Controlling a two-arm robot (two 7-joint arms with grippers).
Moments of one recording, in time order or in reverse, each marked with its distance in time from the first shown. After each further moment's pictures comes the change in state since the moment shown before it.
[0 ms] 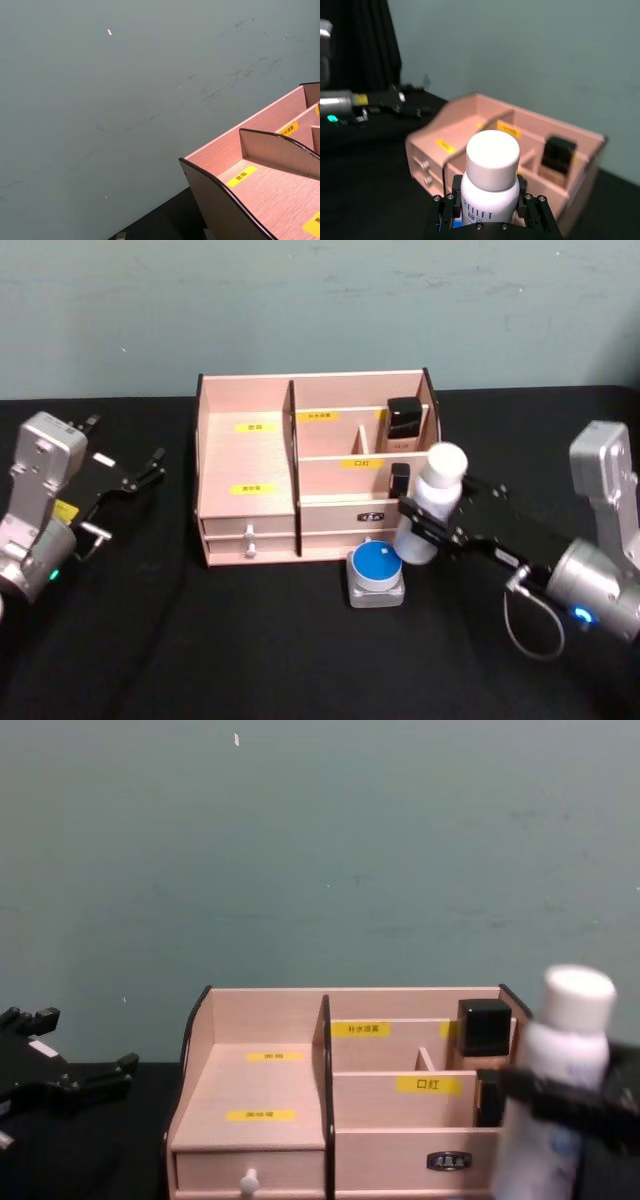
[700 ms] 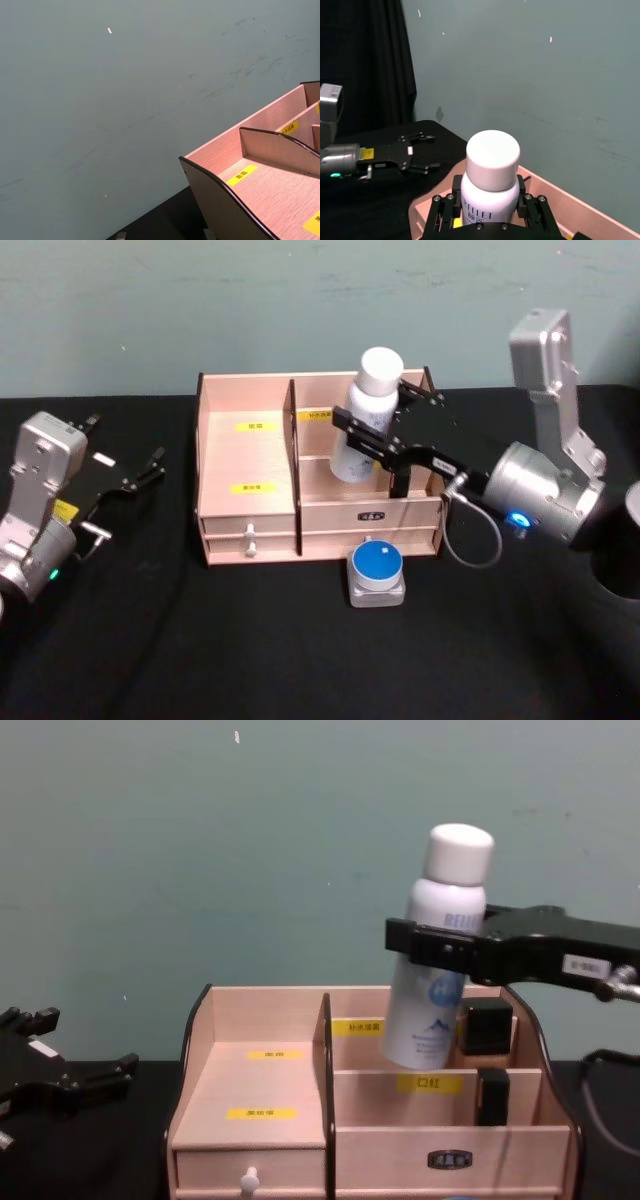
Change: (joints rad) left arm 0.000 0.000 0.000 0.000 0.000 0.000 0.000; right arm 0.260 -0.076 -0.119 0.052 0.027 0.086 -0.010
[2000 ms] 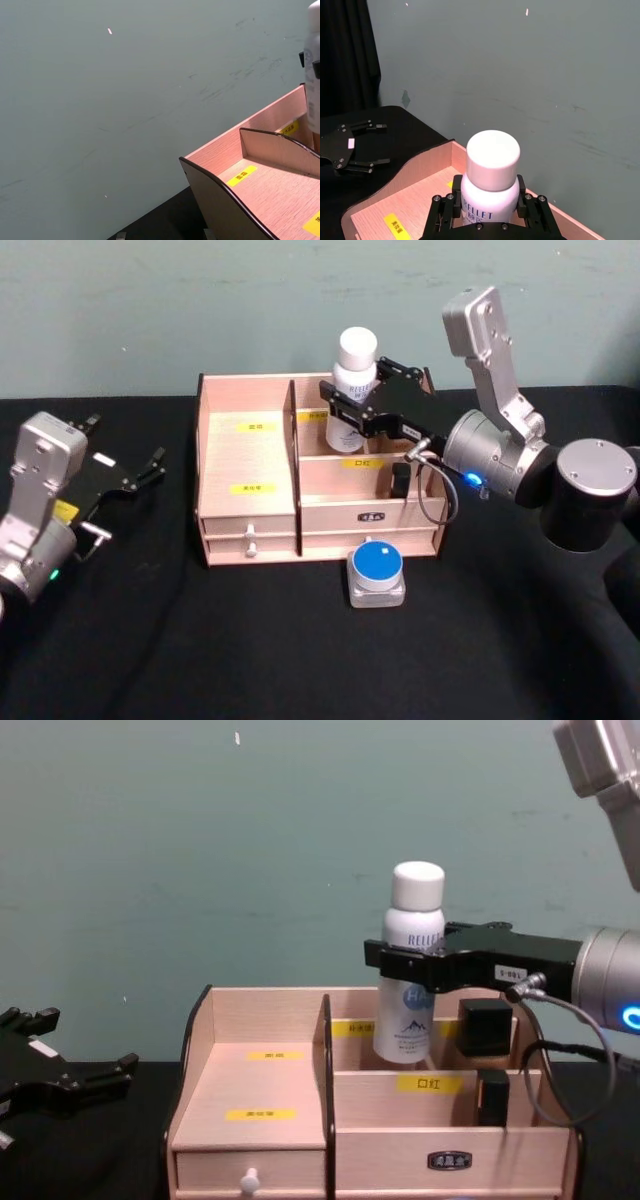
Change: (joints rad) left arm 0.000 0.000 0.000 0.000 0.000 0.000 0.000; right arm 0.182 -0.125 -0.052 0.277 -0.122 -0.021 -0.047
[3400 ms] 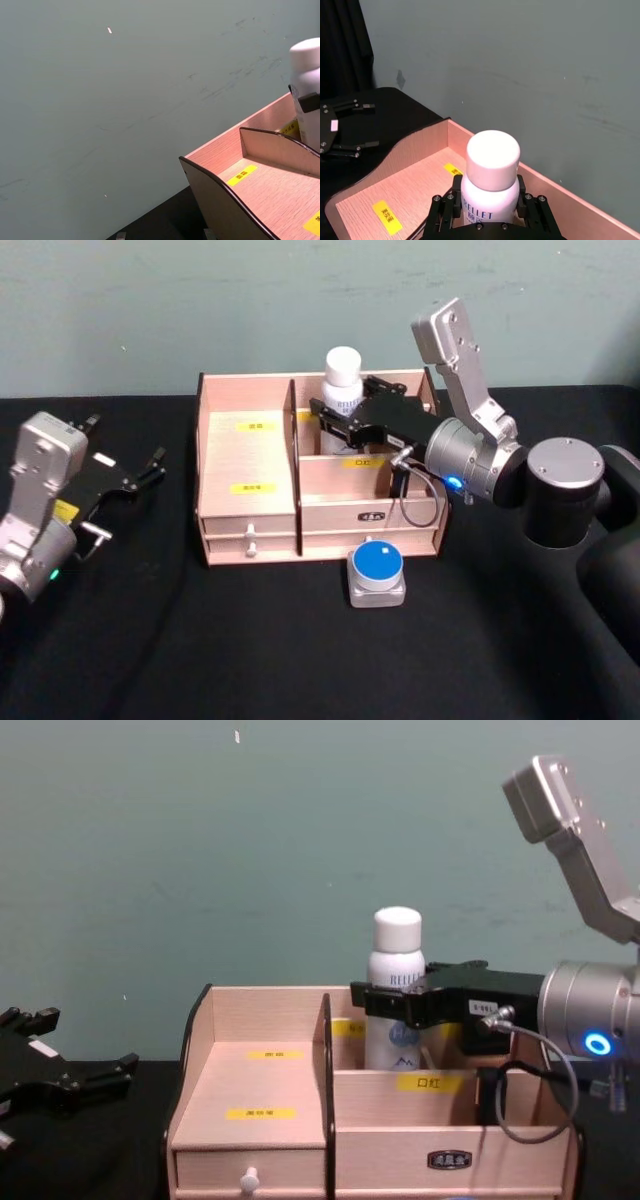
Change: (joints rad) left arm 0.000 0.000 0.000 0.000 0.000 0.000 0.000; right arm 0.049 -0.061 -0.009 0.121 -0.046 0.040 0.010
